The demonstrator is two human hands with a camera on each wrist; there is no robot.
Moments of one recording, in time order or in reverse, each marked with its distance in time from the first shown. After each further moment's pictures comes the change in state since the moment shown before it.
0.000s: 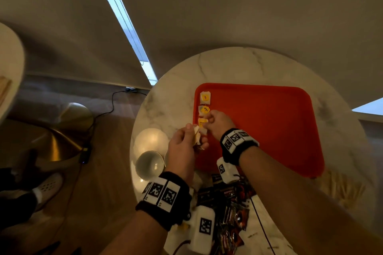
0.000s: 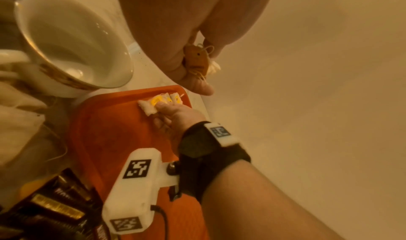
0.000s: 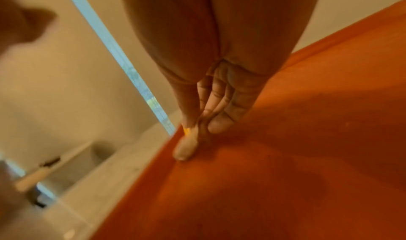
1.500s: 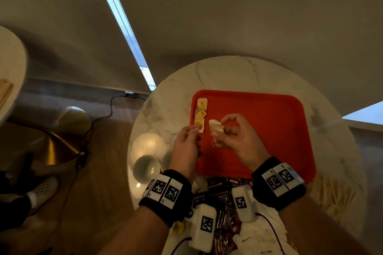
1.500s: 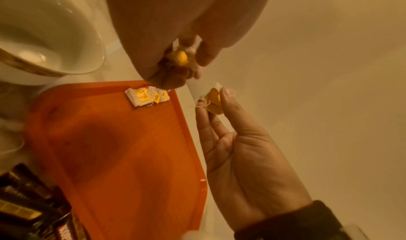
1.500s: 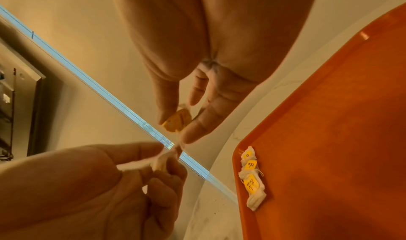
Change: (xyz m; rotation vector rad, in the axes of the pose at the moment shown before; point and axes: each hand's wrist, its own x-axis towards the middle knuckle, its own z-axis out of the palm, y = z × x) left_hand -0.001 0.004 0.016 0.167 -0.026 0.029; right_hand -0.109 -0.016 -0.067 0.713 -0.048 -0.186
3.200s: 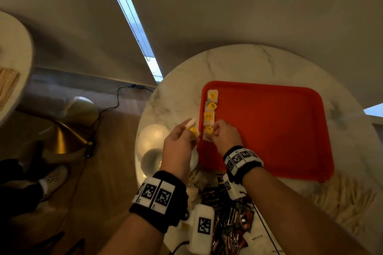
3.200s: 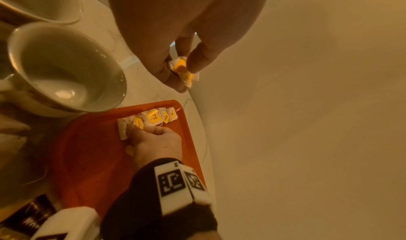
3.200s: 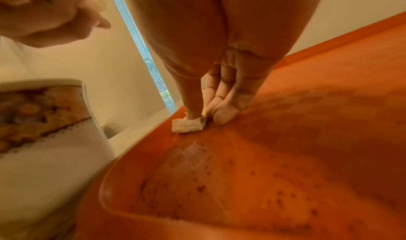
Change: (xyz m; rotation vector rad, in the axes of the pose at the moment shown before) left_hand 0.005 0.003 -0.036 -0.086 0.085 -0.008; right_hand 0.079 0.109 0.038 -0.931 0.130 0.123
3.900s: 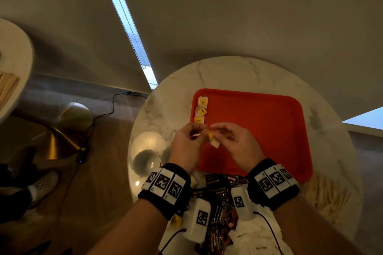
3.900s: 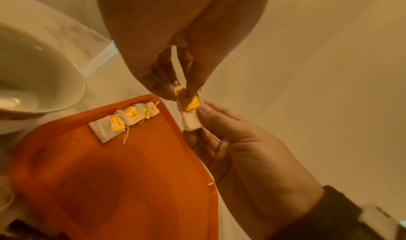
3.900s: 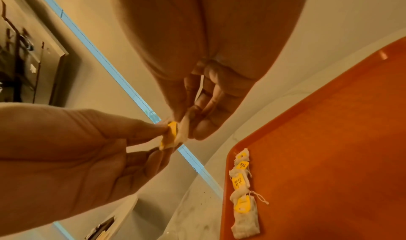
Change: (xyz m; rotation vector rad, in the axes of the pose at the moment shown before) left_hand -0.021 0.003 0.032 0.442 -0.123 0.210; right_hand -0.086 -0.012 -0.108 0.577 -0.071 -0.277
